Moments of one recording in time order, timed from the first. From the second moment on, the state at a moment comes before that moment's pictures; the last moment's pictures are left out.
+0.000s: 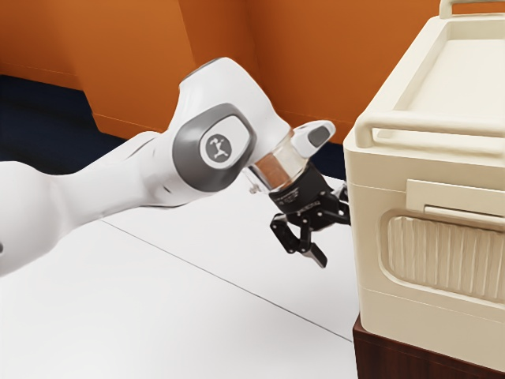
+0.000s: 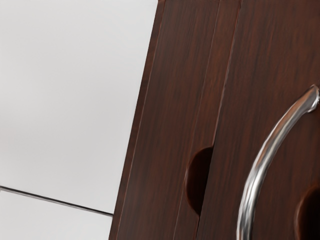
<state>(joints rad) -0.12 0.10 -0.06 -1.70 -0.51 2.00 -0.40</state>
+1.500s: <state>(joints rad) -0.11 0.05 -0.03 -1.83 -0.58 2.07 -0.40</state>
